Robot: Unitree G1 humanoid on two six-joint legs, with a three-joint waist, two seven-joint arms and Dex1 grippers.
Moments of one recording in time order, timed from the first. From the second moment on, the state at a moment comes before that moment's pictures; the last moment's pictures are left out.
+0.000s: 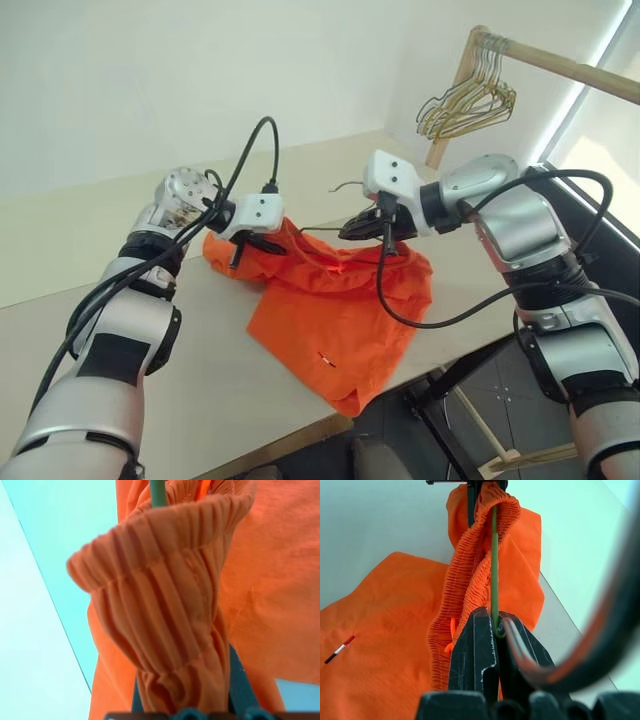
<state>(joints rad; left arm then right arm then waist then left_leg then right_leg) -1.20 0.54 -0.36 1.06 0.09 -0.38 -1.49 -1.04 -0.61 0.35 0.09 0.14 0.62 1.24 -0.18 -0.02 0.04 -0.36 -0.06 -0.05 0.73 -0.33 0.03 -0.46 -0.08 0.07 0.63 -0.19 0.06</state>
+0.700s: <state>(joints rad) -1.11 0.60 -0.29 0.99 0.09 -0.24 -1.55 -0.95 -0.82 0.20 -0.07 0.22 0.74 1.22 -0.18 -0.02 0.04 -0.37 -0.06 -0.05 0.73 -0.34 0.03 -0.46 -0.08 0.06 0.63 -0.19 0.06</state>
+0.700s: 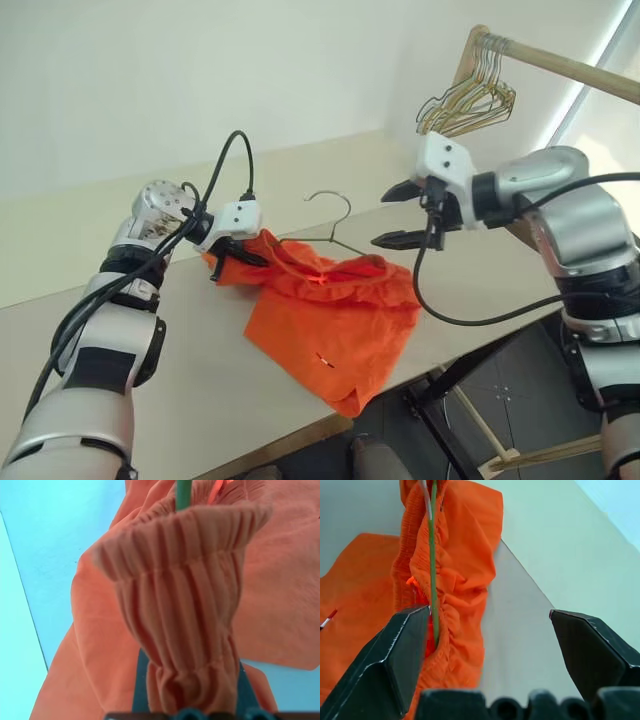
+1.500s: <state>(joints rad) -1.09 0.59 -0.26 0.97 0.09 -0.21 -1.52 -0.85 -0.80 0.42 -0.05 0.12 0.74 1.18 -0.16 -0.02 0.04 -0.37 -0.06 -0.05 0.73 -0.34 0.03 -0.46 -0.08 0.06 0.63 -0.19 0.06</state>
